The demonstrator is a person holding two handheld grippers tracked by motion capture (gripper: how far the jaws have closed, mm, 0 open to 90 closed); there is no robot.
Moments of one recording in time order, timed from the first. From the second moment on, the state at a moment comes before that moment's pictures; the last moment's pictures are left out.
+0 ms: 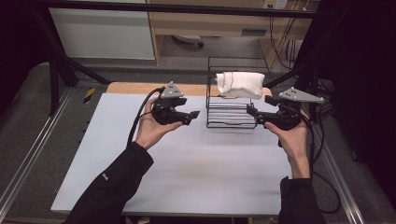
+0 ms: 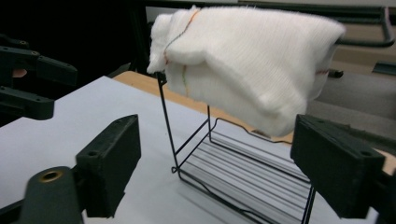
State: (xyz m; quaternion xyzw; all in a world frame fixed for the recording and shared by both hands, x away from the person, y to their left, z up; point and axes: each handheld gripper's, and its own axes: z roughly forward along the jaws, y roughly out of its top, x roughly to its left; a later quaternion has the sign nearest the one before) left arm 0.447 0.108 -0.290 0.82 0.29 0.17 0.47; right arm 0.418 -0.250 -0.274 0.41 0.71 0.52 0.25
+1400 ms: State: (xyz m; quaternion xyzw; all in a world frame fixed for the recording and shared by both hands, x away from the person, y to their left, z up) left arm 0.357 0.277 -0.427 0.80 0.38 0.16 0.43; right arm 0.362 -0.250 -0.426 0.42 0.76 0.47 0.14
